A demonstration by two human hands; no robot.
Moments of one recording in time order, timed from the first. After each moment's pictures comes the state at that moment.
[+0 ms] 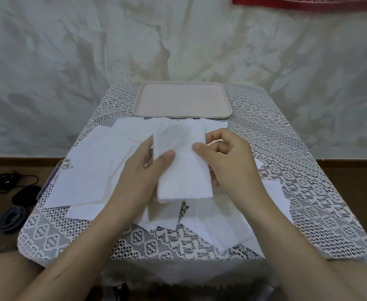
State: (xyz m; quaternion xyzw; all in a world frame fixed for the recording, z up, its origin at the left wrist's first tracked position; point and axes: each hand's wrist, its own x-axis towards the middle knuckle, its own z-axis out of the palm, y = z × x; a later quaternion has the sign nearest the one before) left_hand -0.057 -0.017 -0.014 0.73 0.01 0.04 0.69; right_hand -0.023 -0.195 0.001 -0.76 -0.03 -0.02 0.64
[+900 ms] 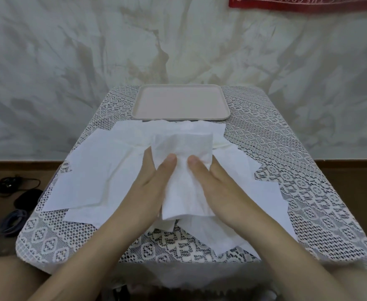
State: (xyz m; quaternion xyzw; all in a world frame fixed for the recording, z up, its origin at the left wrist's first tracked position) left_hand -0.072 -0.039 -0.009 0.72 0.01 0.02 0.69; right_hand -0.055 -0.195 -0.006 -0.74 -0.08 0.15 0.65
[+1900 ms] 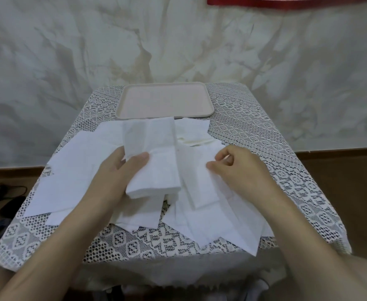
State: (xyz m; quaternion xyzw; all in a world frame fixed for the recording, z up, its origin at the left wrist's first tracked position) left_hand -0.057 -0.009 -0.010 0.72 0.09 -0.01 0.68; right_hand -0.020 -0.265 -0.018 -0.91 0.03 0.02 0.41
